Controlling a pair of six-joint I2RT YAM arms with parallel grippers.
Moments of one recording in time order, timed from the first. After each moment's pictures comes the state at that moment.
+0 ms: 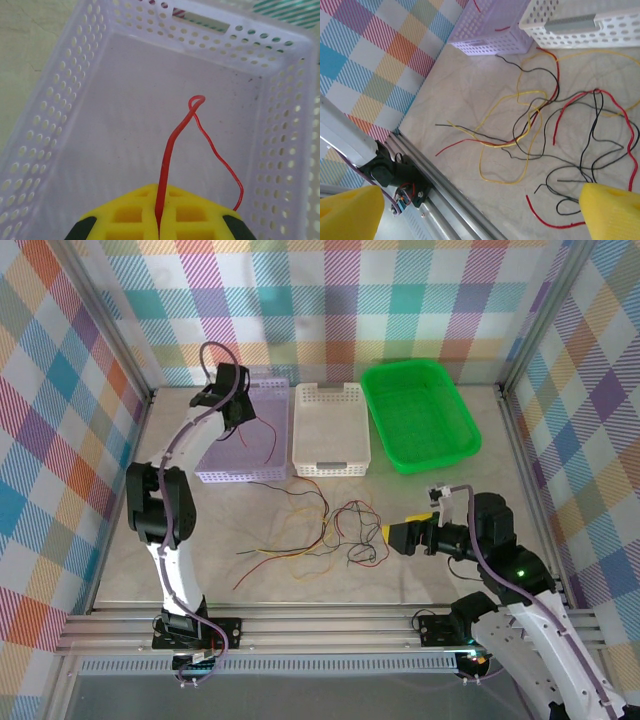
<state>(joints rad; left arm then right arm) -0.19 1.98 1.74 -0.63 -0.28 -0.45 0.41 0.52 0.67 -0.67 -0.58 0.46</state>
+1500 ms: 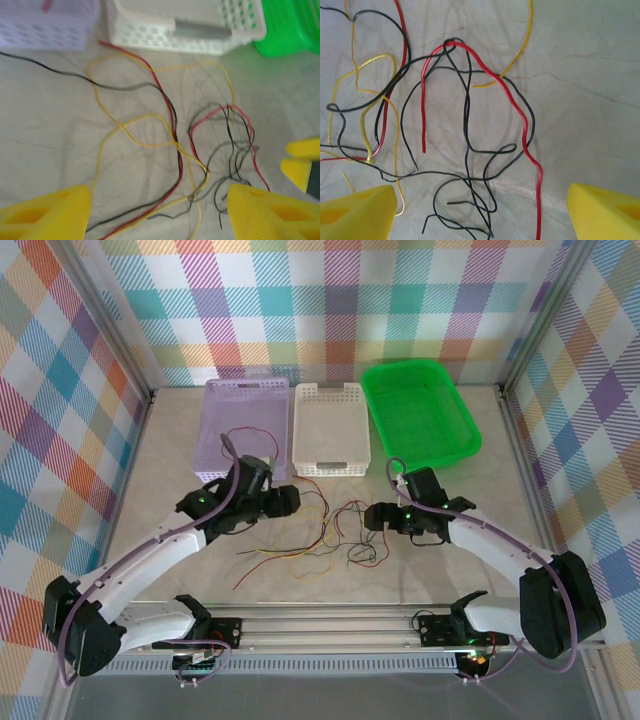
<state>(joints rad) -0.68 1.15 0.92 -0.60 -0.02 -0.66 0.46 1.23 0.66 -0.42 -0.31 0.47</state>
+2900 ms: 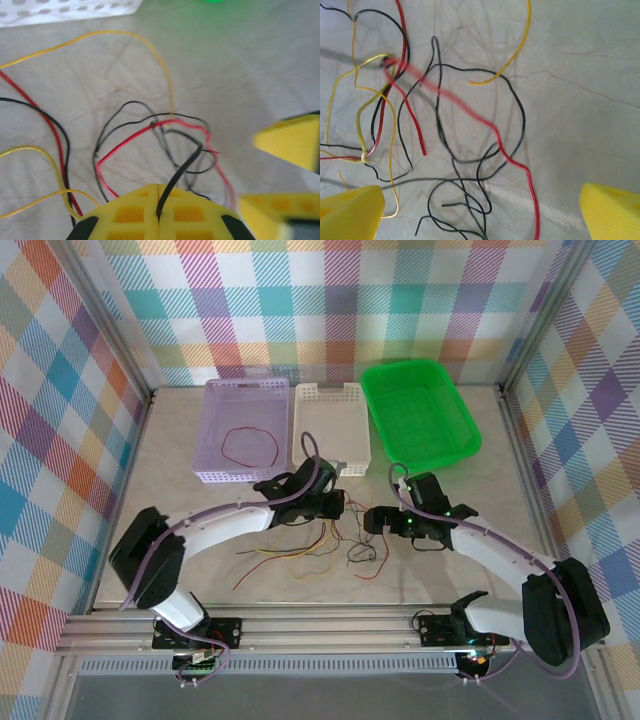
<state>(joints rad) -0.85 1.57 1.08 -0.32 0.06 -0.63 0.46 1.20 0.60 -0.35 -0.31 0.47</state>
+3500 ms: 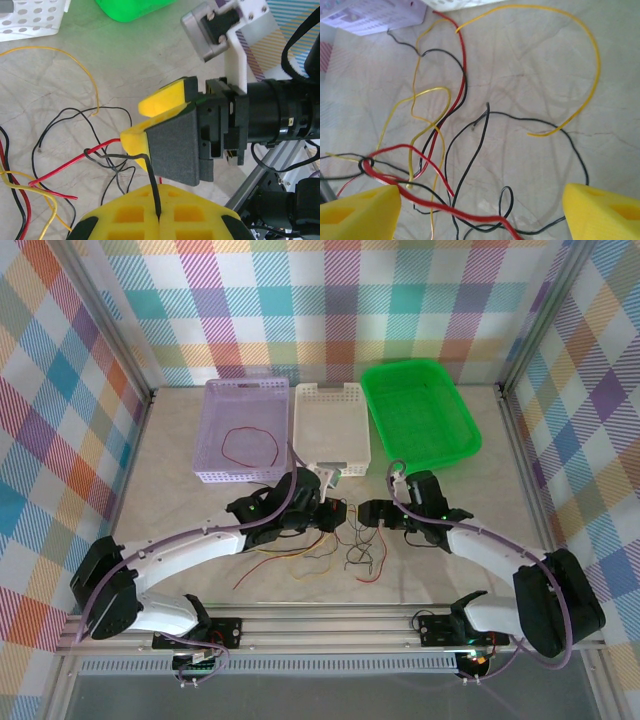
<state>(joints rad) -0.93 1.34 0.96 -0.24 0.11 -0.63 0.46 1.24 0.52 -0.03 -0.44 0.49</state>
